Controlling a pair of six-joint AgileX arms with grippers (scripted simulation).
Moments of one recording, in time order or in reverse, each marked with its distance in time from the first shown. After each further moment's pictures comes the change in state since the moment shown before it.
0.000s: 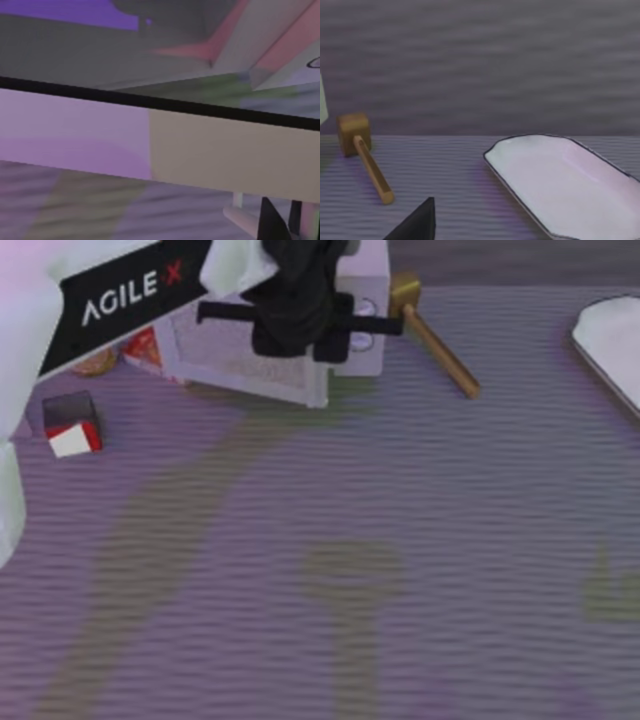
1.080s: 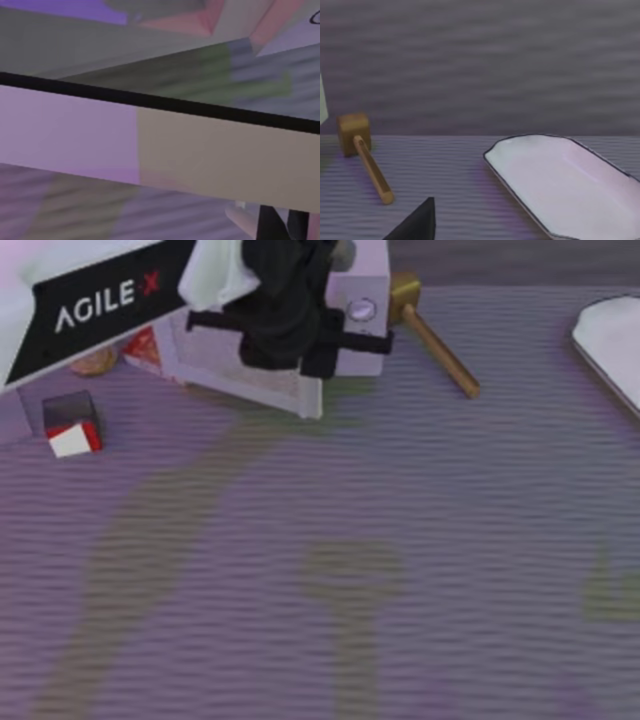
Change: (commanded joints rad) left arm 0.011 -0.061 -0.112 0.045 0.042 0.077; right arm 0.000 0.000 0.000 0.000 0.000 0.000
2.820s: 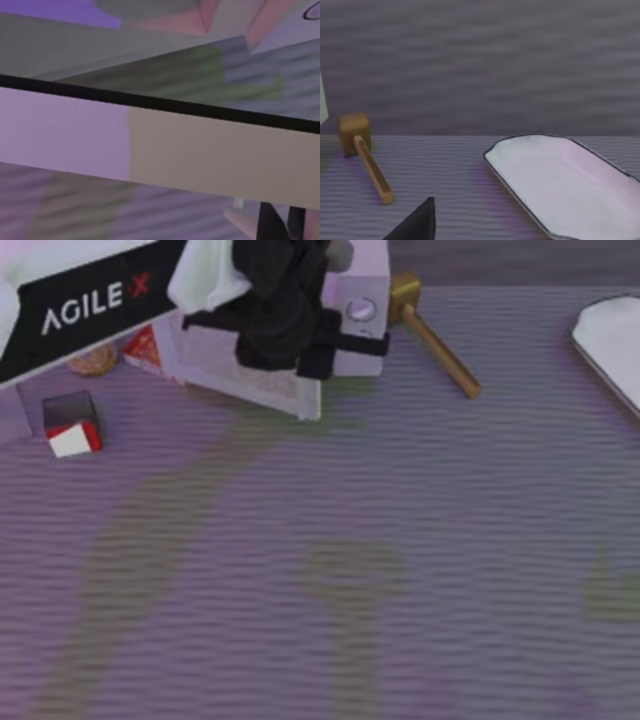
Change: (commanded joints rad) left arm -0.001 -0.026 -0.031 0.024 0.019 0.023; right arm 0.000 0.000 0.000 0.000 0.000 0.000
